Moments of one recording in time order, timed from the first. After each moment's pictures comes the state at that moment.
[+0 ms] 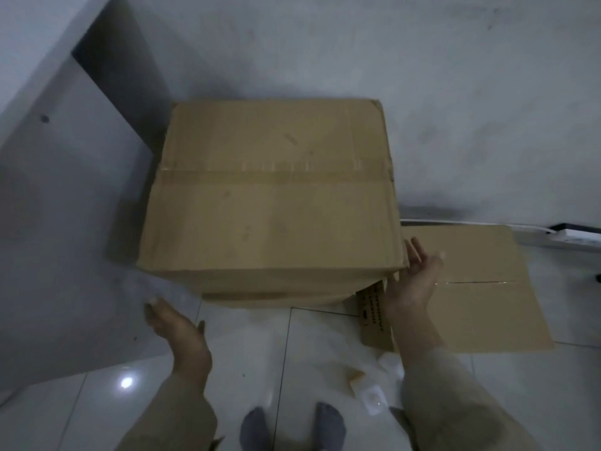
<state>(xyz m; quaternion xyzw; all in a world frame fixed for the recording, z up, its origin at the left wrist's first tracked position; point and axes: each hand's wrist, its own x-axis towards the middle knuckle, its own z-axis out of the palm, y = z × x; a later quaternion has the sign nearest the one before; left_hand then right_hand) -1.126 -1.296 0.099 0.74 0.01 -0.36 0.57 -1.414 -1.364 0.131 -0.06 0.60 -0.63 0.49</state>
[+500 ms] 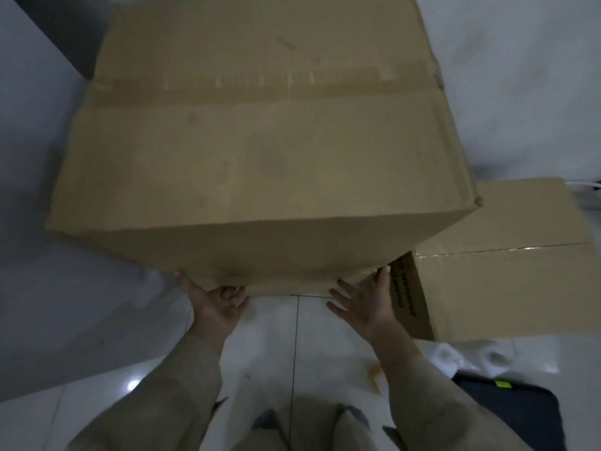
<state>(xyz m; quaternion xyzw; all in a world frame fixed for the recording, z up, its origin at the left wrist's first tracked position) -1.133 -1.326 -0.014 0.59 0.11 -0.64 0.48 -1.360 -1.318 -0.018 0.11 0.55 -0.44 0.70</state>
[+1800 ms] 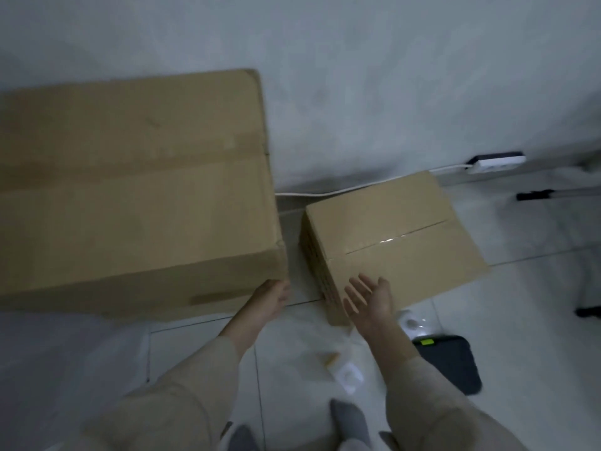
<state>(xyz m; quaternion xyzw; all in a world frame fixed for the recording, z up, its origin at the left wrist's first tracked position) -1.314 -1.342 0.088 0.63 -0.34 -0.69 0.05 -1.477 -1.292 0.072 0.19 0.62 -0.54 0.54</state>
